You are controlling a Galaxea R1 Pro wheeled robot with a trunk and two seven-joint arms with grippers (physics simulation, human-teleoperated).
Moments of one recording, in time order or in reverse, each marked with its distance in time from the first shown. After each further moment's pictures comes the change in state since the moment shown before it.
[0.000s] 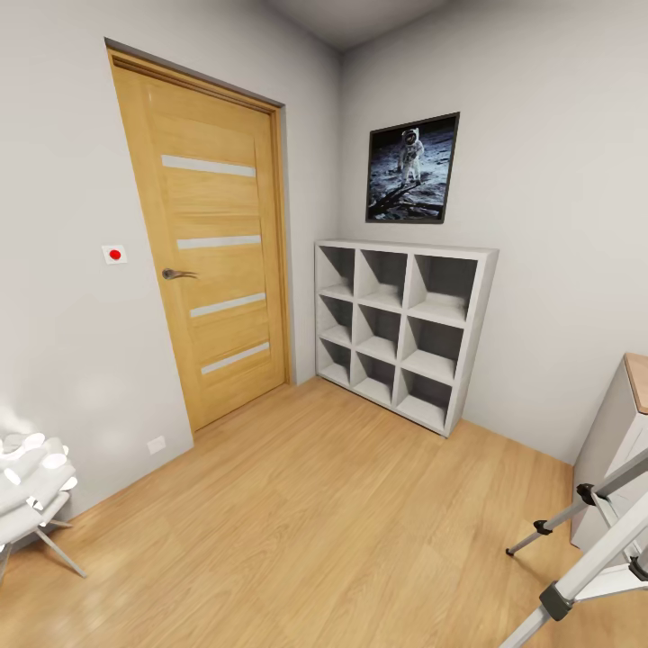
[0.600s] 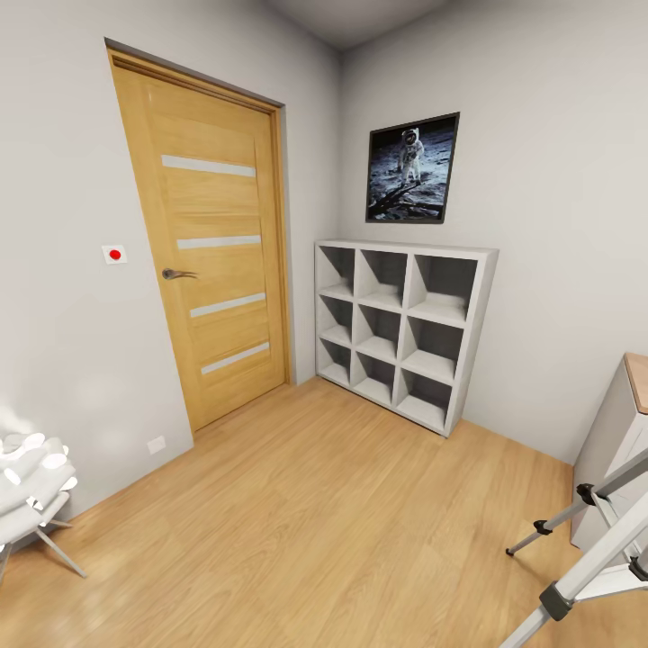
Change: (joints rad) left arm 0.000 -0.010 -0.001 -0.003 -0.006 0.001 0.001; right arm 0.000 -0.013 -0.026 0.008 0.005 -0.010 0.000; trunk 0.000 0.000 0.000
